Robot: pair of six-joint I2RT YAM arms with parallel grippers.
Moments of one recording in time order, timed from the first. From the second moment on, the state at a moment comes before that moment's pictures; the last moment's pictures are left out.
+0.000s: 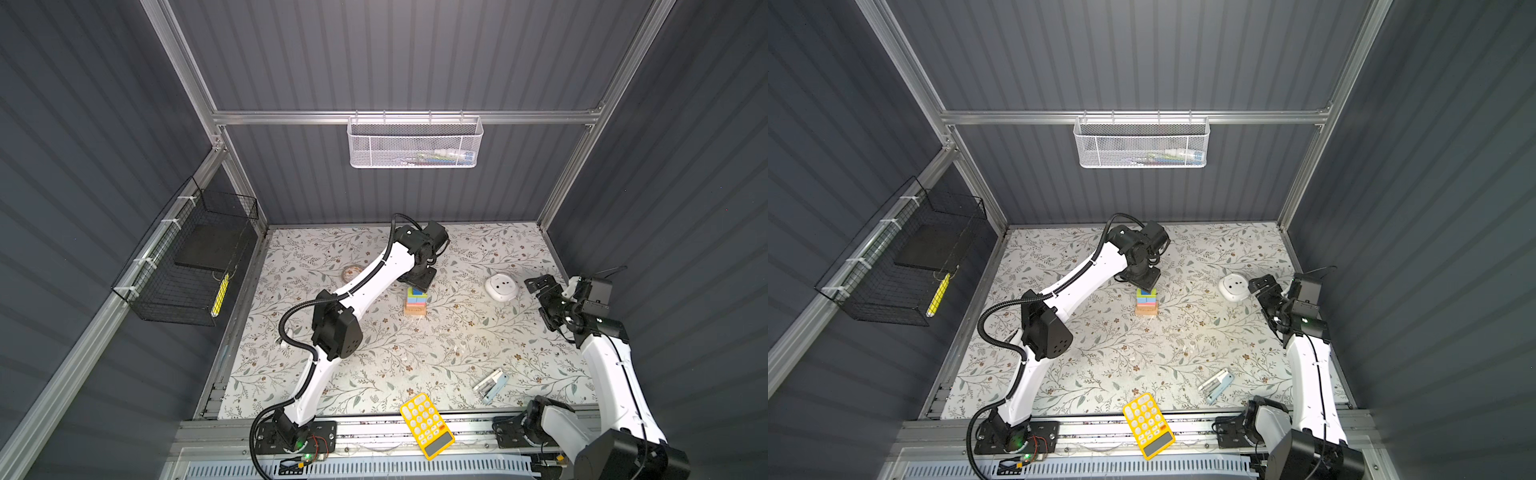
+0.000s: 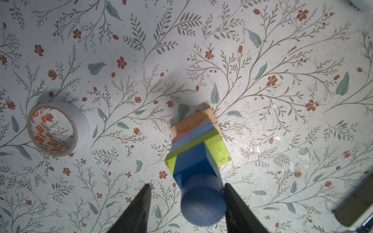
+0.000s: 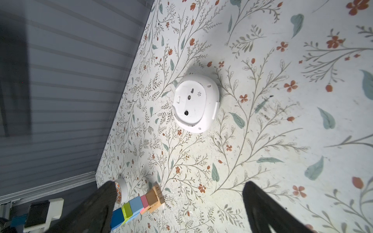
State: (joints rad) left arm -0.80 2.28 2.39 -1.43 -0.11 -0.19; right arm -0.32 0.99 0.77 -0.52 -0.35 0.80
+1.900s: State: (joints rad) left arm -0.73 1.56 1.83 -1.03 -0.28 -0.20; right arm -0.32 1.01 0.89 -0.51 -0.46 0.73
